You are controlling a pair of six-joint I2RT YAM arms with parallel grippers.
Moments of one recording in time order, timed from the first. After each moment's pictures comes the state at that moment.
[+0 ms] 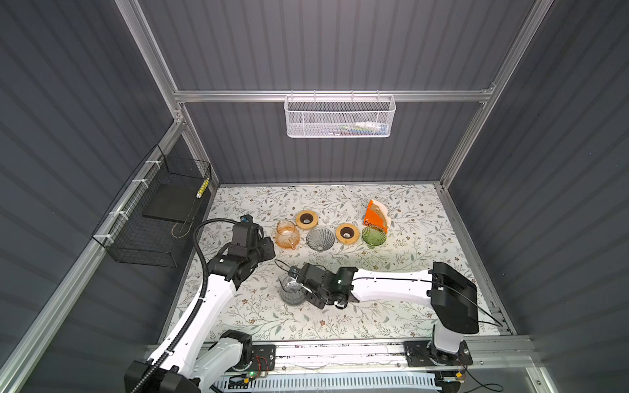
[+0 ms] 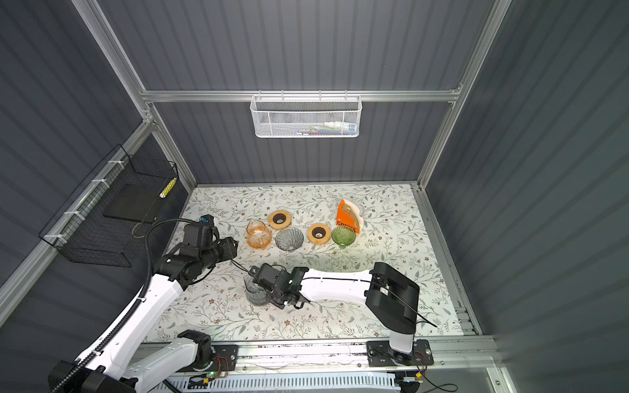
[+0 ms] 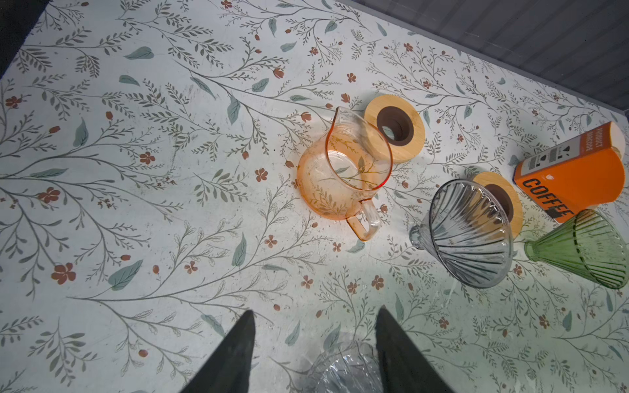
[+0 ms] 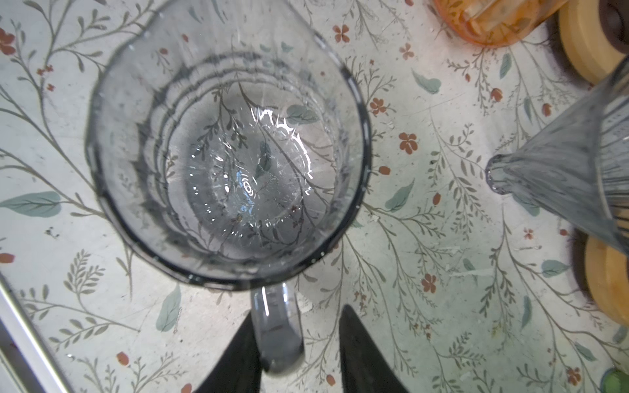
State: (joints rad) left arm -0.29 1.01 0.87 -0.64 -0.07 -0.43; right arm 1.23 1.79 1.24 -0.51 0.22 0.06
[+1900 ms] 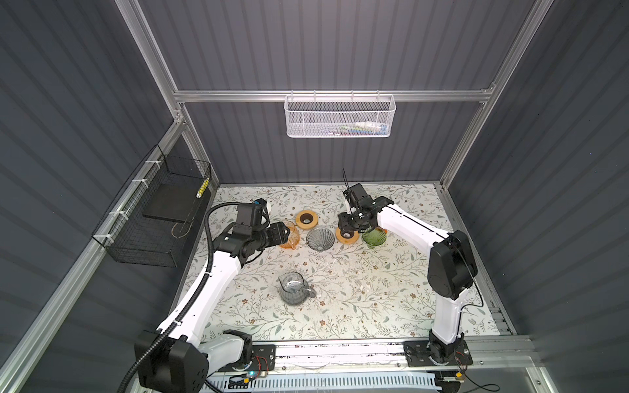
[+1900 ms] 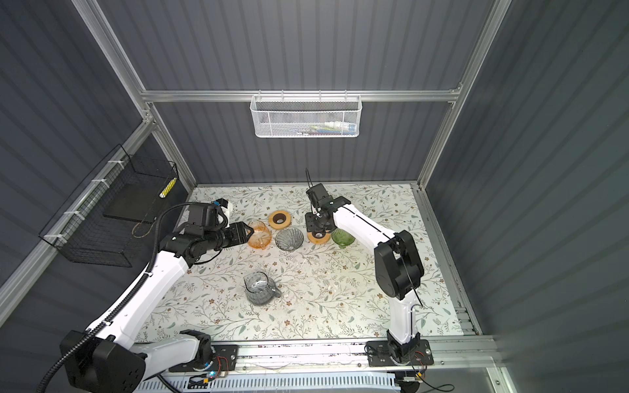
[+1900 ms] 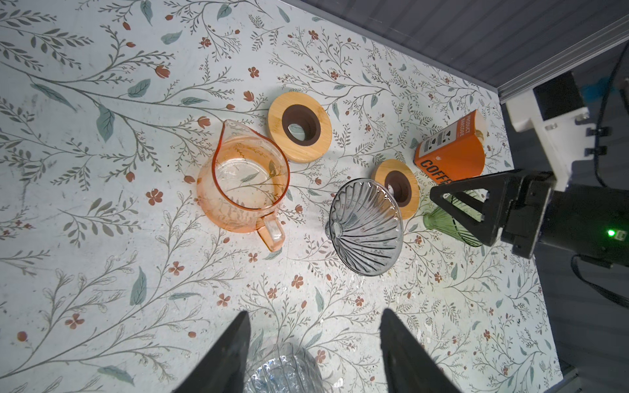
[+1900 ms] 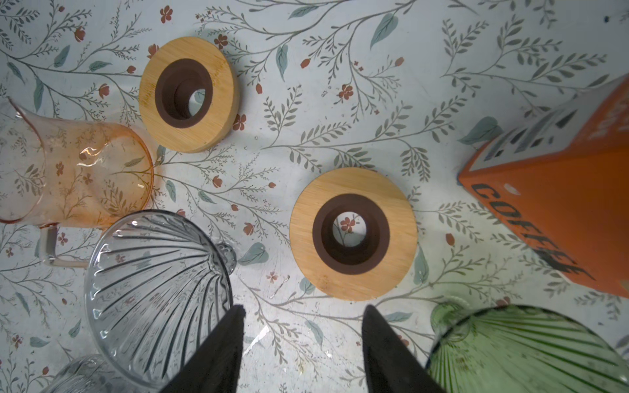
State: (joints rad) left arm -0.29 1.20 1.08 -0.66 0.21 -0.42; right arm 0.58 1.97 1.66 -0.73 0.00 0.37
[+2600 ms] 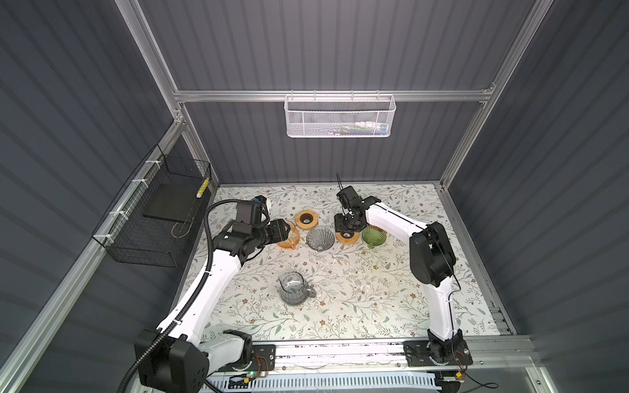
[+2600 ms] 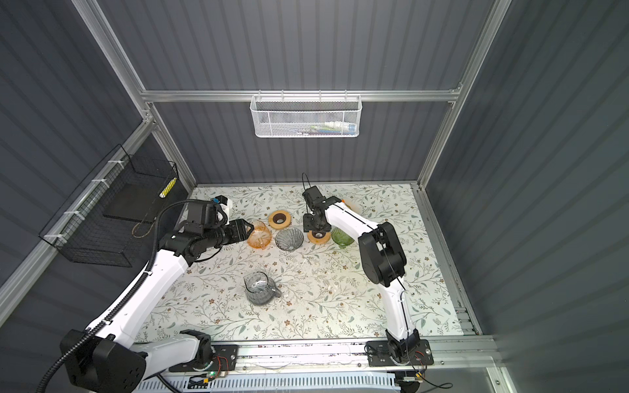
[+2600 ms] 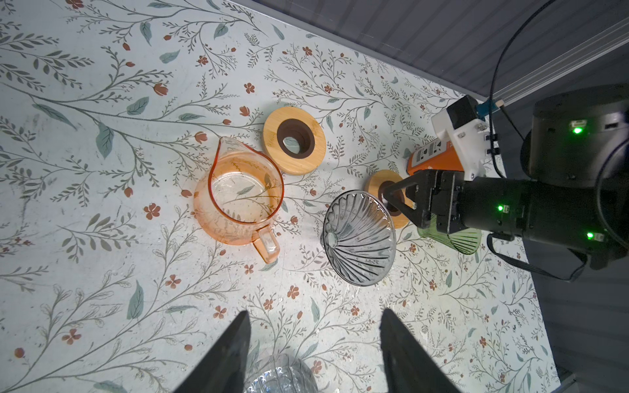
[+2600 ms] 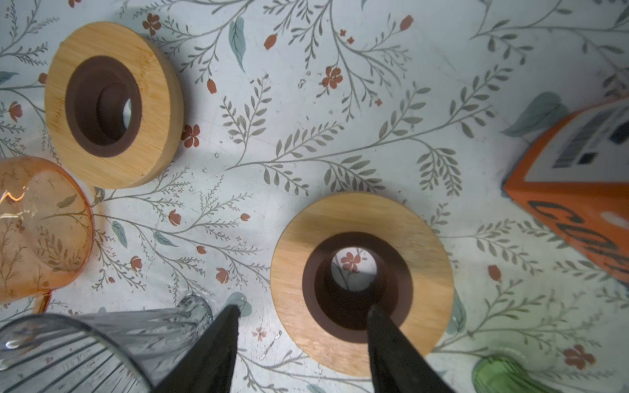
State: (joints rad) left arm -0.29 1.20 1.10 -0.64 0.21 -0.42; right arm 0.56 2.16 1.79 -0.75 0.00 0.45
